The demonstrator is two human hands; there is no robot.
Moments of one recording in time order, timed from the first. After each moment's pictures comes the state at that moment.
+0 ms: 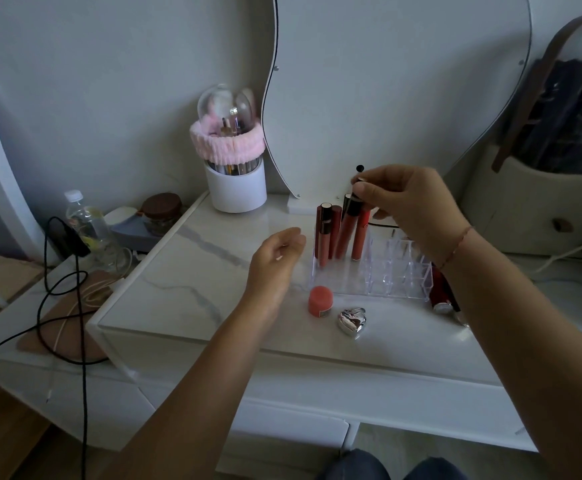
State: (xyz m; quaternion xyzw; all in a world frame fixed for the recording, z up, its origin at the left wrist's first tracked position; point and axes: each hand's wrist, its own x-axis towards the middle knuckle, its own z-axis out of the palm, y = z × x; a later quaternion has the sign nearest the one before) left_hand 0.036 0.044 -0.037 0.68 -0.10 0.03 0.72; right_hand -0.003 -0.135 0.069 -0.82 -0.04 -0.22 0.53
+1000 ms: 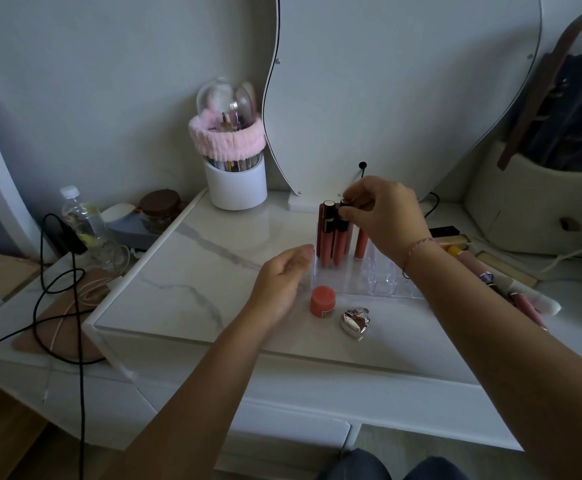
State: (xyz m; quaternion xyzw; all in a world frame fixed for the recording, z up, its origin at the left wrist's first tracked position) left_hand 0.039 0.046 -0.058 0.74 -0.15 -0.02 0.66; right_hand 0.024 -0.122 0.038 -0.91 -0.01 -0.26 0.33
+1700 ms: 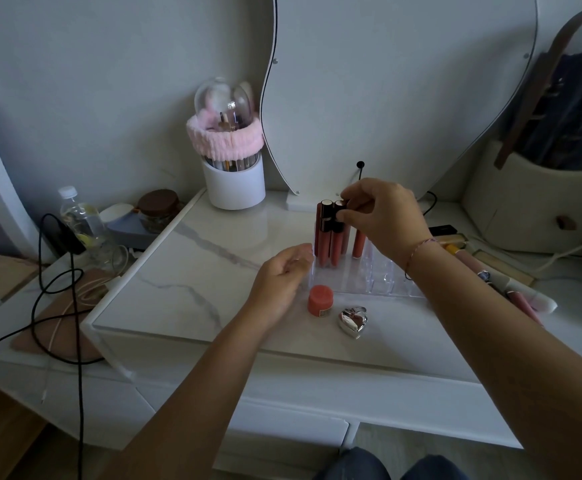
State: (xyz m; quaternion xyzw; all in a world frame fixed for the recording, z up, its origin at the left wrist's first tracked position) left_hand 0.032 0.047 -0.052 0.74 -0.15 -0.04 0.65; right_hand 0.017 -0.123 0.040 -0.91 -0.02 -0.25 0.33
